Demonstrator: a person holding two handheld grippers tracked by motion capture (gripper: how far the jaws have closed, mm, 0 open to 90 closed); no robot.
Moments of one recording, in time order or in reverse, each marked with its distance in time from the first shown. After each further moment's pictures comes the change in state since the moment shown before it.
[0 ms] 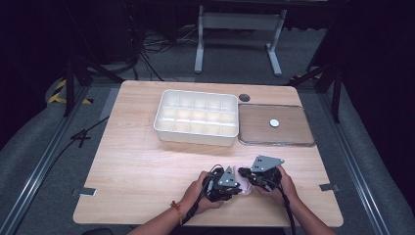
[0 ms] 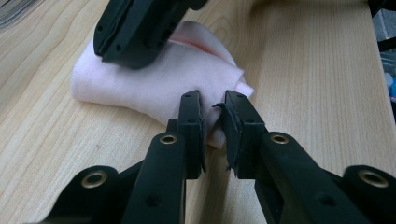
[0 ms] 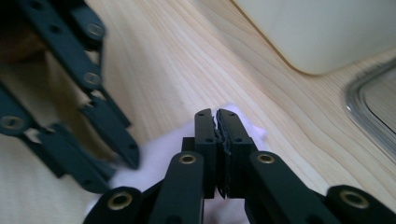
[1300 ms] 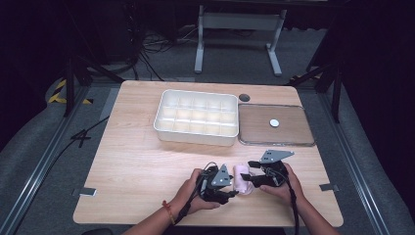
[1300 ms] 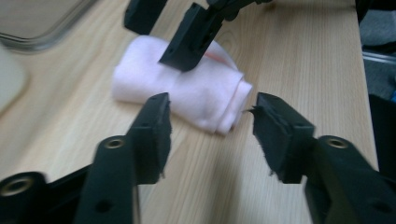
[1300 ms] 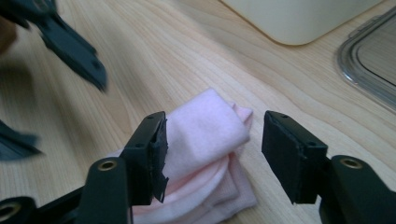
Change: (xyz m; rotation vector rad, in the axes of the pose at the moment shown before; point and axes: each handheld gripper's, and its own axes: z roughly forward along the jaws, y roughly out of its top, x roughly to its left) left arm -0.001 0.004 -0.043 -0.009 0.059 0.043; right arm -0.021 -0.010 -0.009 -0.009 0.069 0.210
